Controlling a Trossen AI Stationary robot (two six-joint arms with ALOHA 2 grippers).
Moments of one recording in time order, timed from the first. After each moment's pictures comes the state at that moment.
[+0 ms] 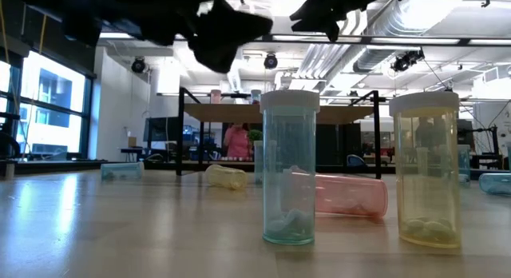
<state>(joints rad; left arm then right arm) -0.25 1.73 0.74 0.71 0.10 0.00 -0.39 1.26 1.13 -0.25 -0.23 0.05</state>
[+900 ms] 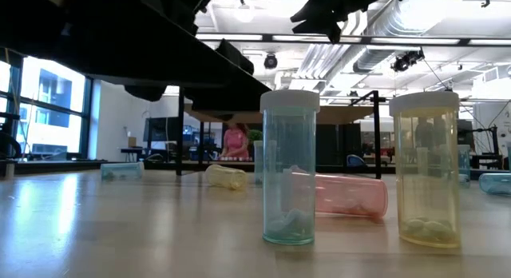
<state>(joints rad) -0.32 1.92 0.82 0.67 0.08 -0.01 -0.39 1.26 1.13 -0.27 -0.23 0.10</state>
